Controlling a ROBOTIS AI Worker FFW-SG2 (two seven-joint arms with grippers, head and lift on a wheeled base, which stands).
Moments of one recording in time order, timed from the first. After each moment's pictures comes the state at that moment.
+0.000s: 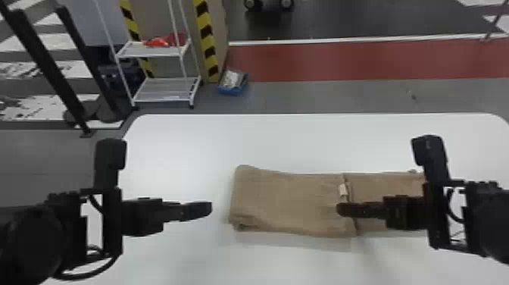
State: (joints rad) left arm 0.08 0.16 0.29 -2.30 0.26 1.56 -0.55; right arm -0.10 -0.09 -0.01 -1.96 -0.03 1.42 0.66
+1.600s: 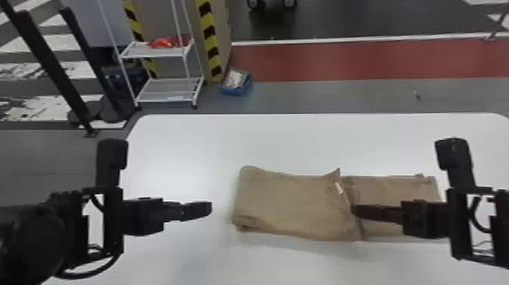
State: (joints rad) left arm 0.08 0.17 0.29 -2.30 0.25 1.56 -0.54; right arm -0.04 -0.11 -0.07 -2.06 -0.10 1.45 0.68
